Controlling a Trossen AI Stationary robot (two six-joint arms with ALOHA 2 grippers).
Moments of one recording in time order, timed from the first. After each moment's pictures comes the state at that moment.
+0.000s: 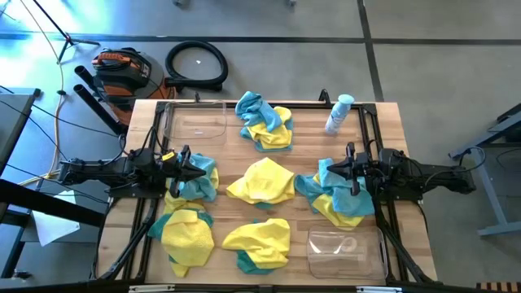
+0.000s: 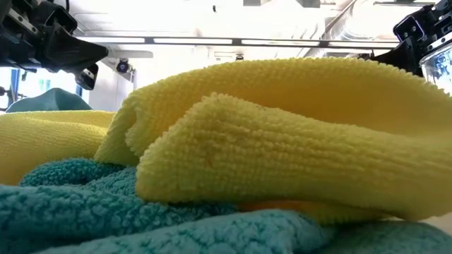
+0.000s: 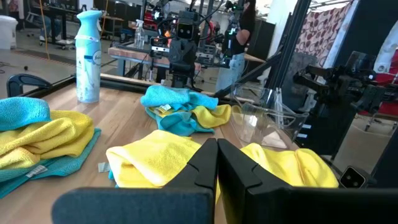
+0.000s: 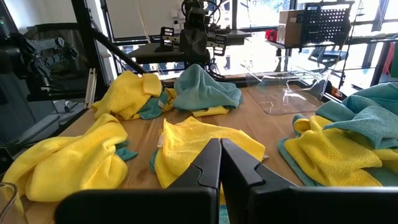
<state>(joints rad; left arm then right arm) 0.01 0.03 0.01 0.03 0.08 -0.18 -0.08 0.01 0.05 -0.09 -0.07 0.04</state>
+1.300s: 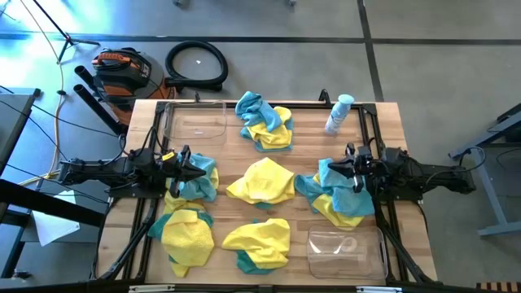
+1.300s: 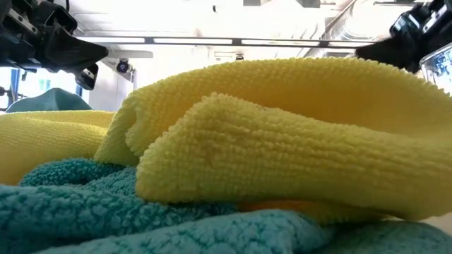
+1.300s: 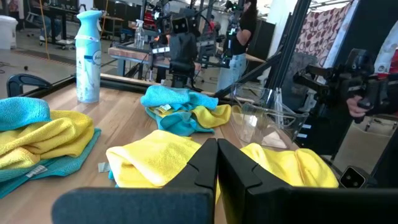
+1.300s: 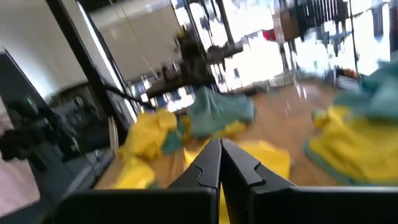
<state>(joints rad) 0.01 0.03 0.01 0.03 0.08 -0.18 -0.08 0.01 0.05 0.03 -0.06 0.33</state>
